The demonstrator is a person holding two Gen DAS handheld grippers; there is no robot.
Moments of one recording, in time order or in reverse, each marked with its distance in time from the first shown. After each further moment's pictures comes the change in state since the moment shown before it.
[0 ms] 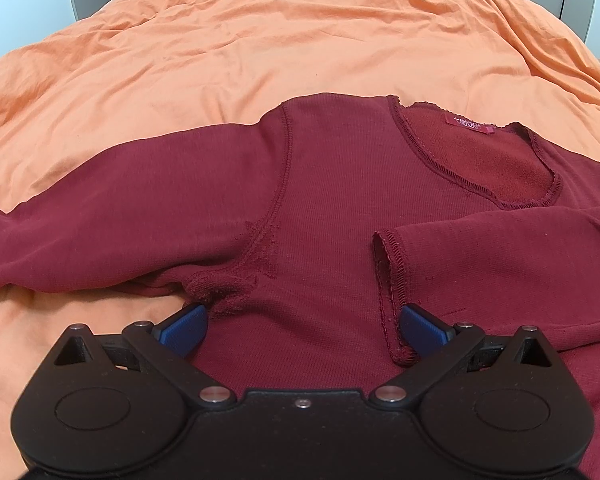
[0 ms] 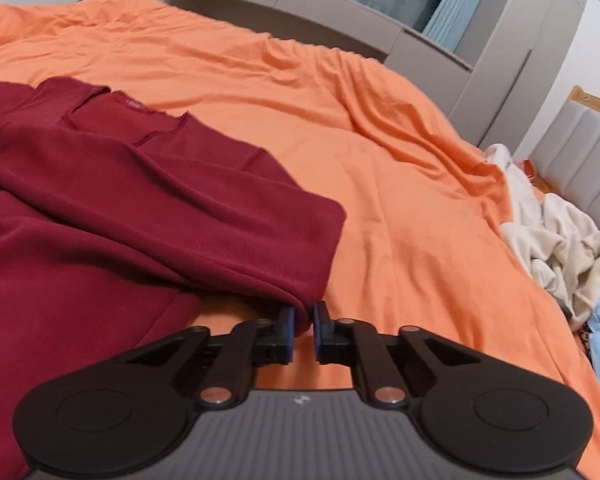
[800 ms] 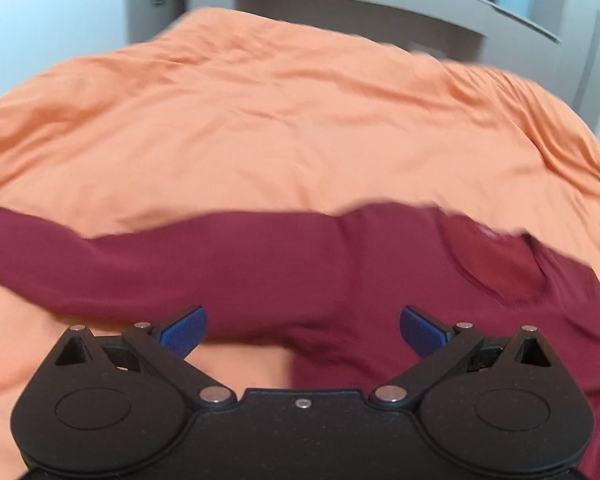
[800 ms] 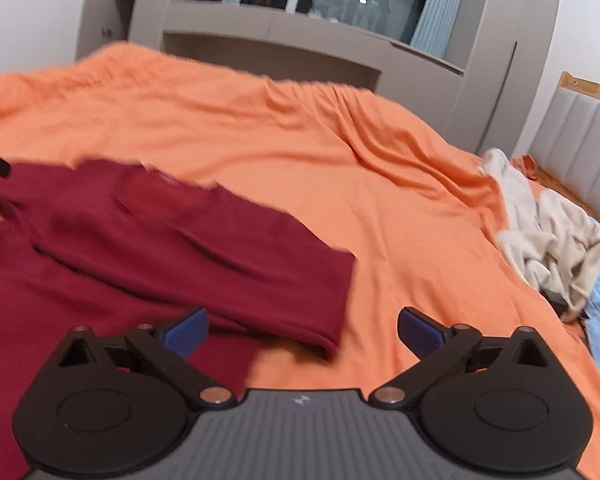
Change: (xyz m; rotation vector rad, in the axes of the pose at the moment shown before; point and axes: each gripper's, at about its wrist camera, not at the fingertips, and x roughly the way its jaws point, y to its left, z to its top) left arm -0.083 0.081 0.022 -0.177 -0.148 0.015; right arm -0.089 -0.004 0.039 0.125 -0.055 0.103
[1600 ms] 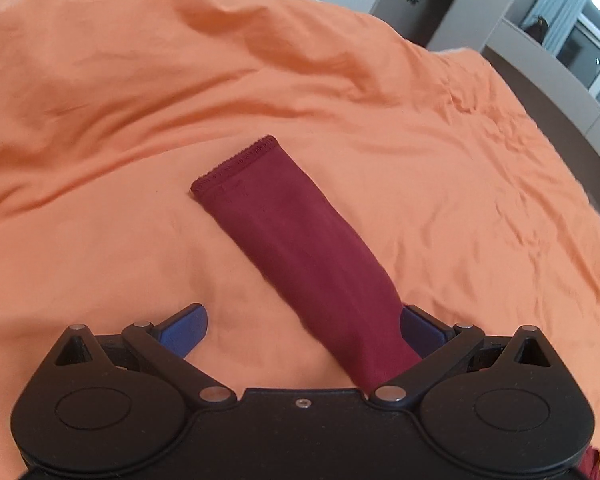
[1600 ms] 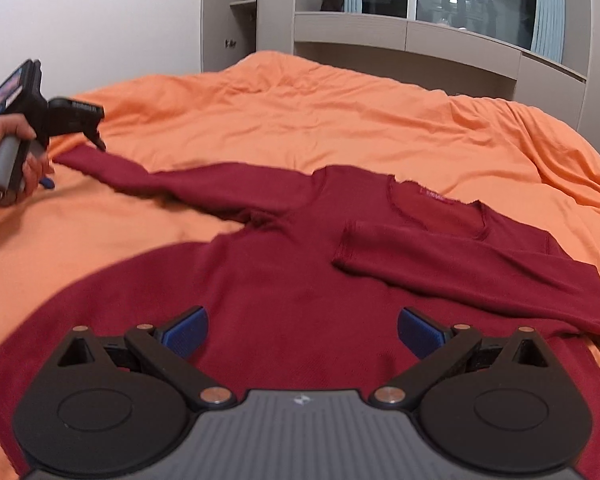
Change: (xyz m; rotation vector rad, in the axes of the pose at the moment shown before) left arm -0.014 0.273 0.016 -0.636 -0.008 0.211; right arm -0.028 0.226 -0.007 -0.044 -0.009 0.349
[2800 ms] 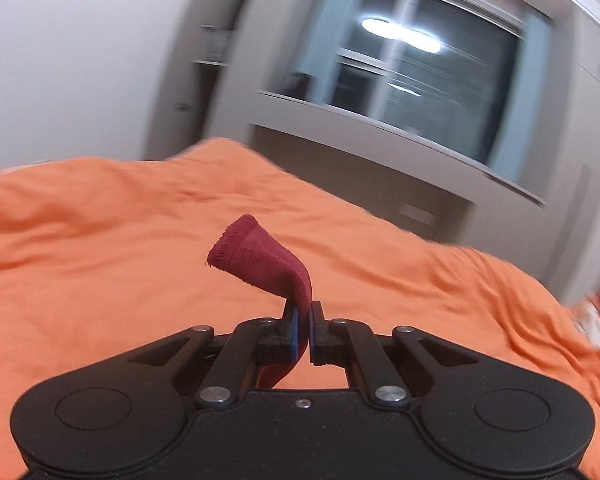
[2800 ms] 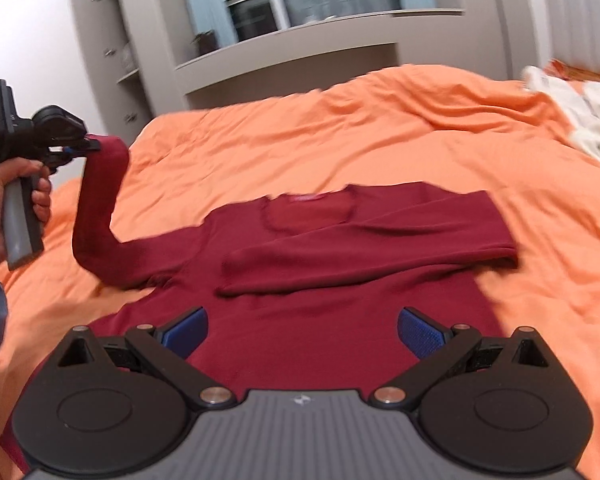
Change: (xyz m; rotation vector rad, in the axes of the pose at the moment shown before) left arm -0.117 -0.251 -0.110 0.441 -0.337 -0.474; right arm -0.072 -0.128 -0.028 0.427 -0.089 -0.092
